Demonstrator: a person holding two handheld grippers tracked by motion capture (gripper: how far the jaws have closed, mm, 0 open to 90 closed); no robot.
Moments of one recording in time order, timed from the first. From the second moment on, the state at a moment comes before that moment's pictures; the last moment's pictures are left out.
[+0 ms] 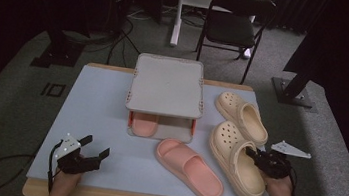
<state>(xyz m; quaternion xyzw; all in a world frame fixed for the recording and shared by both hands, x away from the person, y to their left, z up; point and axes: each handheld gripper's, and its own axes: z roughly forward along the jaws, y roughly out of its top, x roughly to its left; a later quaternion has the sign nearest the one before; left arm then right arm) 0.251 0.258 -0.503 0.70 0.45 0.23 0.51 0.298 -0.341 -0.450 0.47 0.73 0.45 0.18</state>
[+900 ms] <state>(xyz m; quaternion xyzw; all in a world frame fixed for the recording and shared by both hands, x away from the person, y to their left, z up) 0.250 0.257 -0.504 0.70 0.44 0.24 0.51 0.320 -0.324 -0.363 0.50 0.69 0.47 0.23</state>
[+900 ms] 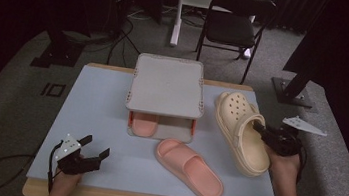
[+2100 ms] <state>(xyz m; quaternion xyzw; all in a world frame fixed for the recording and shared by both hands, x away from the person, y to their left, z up) 0.249 0.260 -0.507 0.70 0.45 0.26 0.50 0.381 -0.236 -0.303 0.52 0.66 0.49 0.24</state>
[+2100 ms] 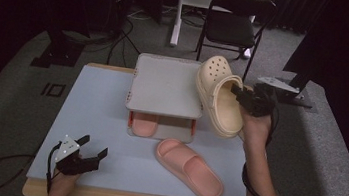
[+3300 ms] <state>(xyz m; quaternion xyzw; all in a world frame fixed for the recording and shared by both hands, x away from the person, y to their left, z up) 0.243 0.261 -0.506 0.70 0.44 0.26 0.50 0.425 -0.126 -0.299 0.52 0.65 0.51 0.23</state>
